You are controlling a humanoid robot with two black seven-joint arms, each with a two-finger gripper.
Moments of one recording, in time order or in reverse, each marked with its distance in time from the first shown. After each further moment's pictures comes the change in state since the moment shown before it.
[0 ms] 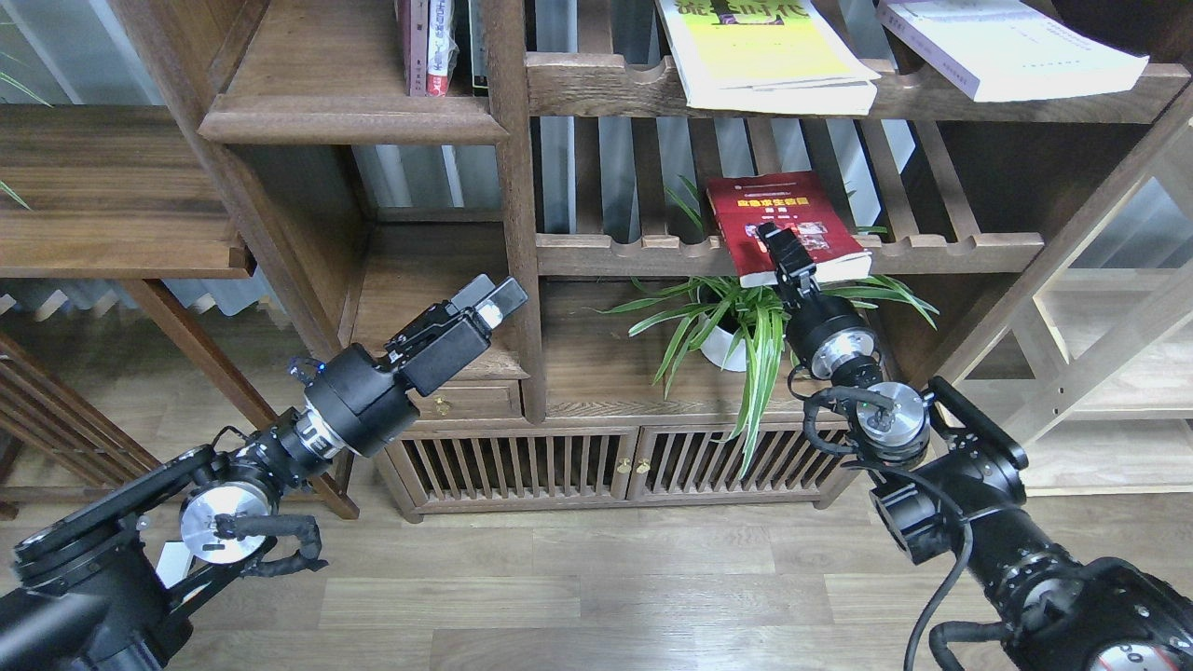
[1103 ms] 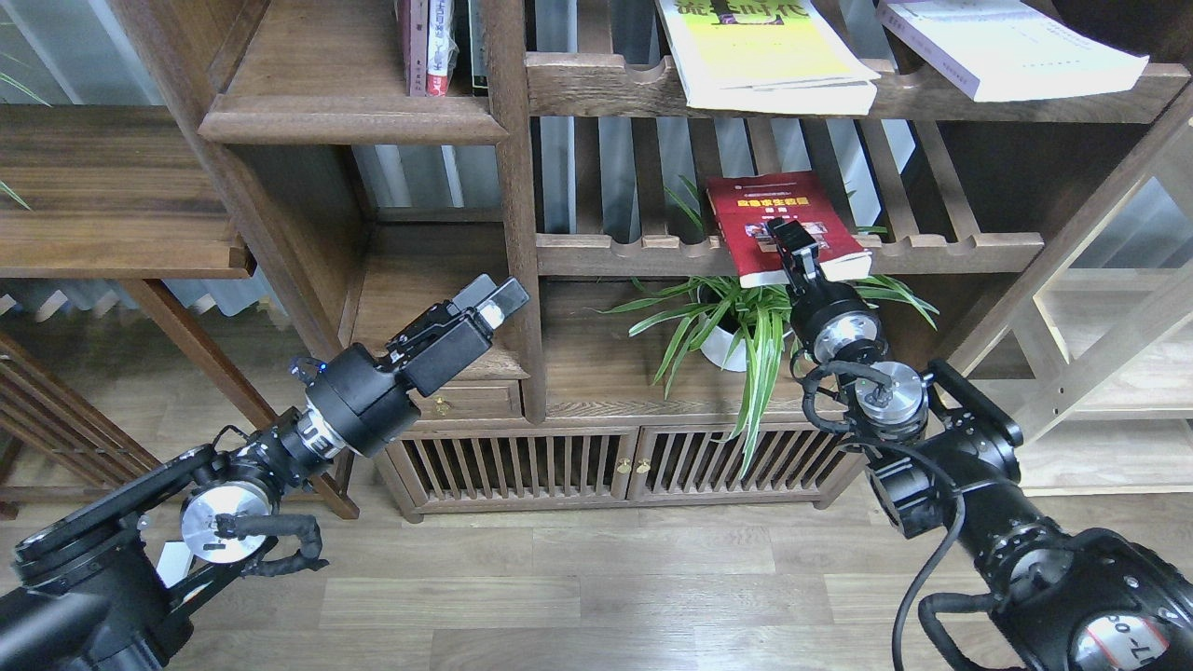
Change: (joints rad) left arm -0.001 -0.001 0.001 0.000 0.002 0.000 0.001; right arm 0.064 0.019 0.006 -0.093 0.043 -0.012 0.000
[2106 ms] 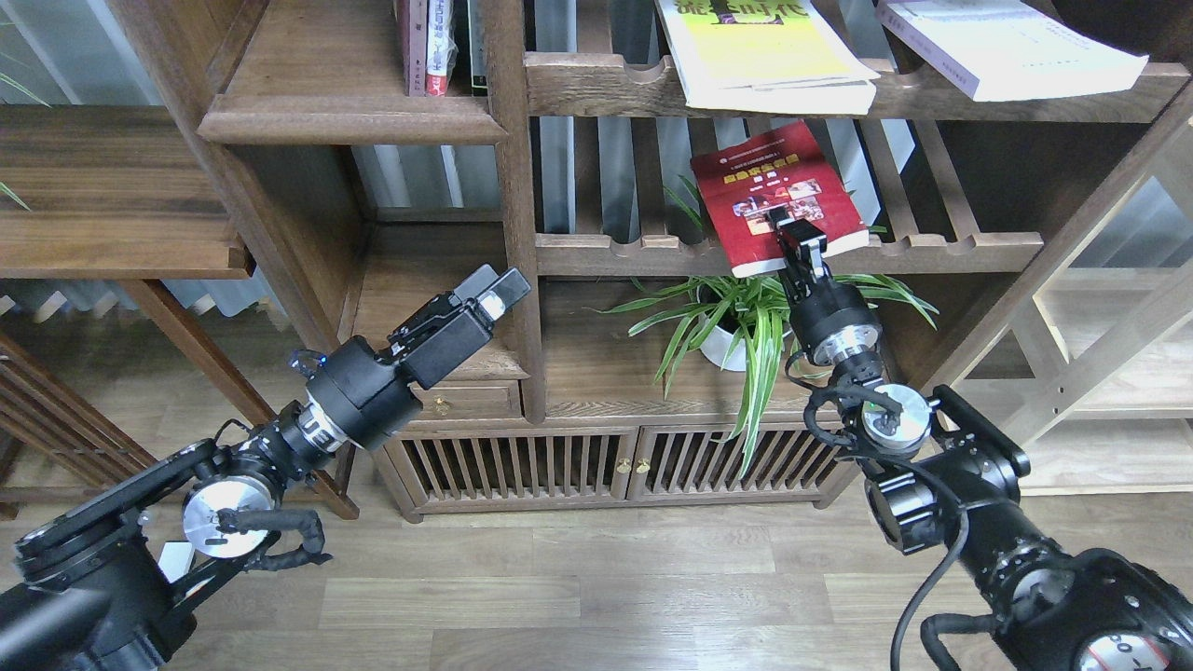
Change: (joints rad) left arm -0.006 -0.005 -0.012 -0.010 -0.002 0.000 -0.003; right arm -0.064 -0.003 0.000 0.042 0.098 0.297 -0.020
